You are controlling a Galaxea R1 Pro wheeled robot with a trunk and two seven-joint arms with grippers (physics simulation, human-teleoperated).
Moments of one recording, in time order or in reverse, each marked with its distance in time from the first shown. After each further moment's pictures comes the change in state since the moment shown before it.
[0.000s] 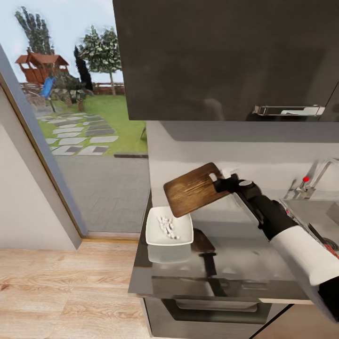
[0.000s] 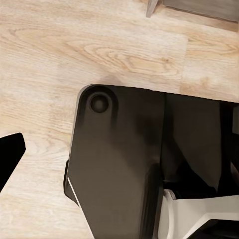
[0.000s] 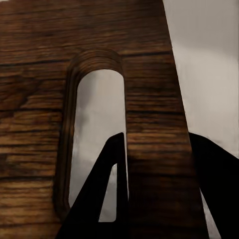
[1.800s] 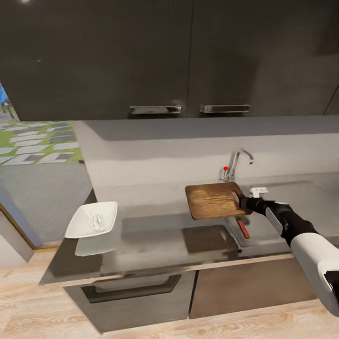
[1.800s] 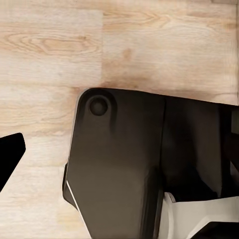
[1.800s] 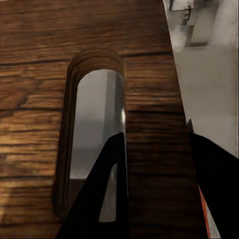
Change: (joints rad) left arm 0.000 -0.001 -0.001 0.036 -0.002 -0.038 -0.001; right arm 0.001 -0.069 -0.352 0.492 0.003 -0.273 0.348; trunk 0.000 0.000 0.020
